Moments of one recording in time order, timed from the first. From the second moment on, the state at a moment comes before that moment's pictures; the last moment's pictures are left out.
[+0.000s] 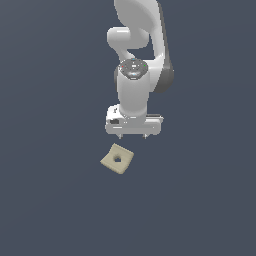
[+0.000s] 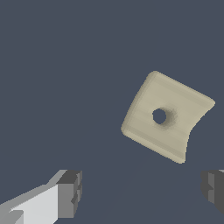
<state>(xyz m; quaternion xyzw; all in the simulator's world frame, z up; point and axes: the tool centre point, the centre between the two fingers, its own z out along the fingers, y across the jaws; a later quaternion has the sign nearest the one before) 0.000 0.020 0.169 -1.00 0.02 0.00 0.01</state>
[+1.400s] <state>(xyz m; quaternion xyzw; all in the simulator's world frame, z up) 0.026 0.058 0.338 -0.98 -0.03 -0.15 0.10</state>
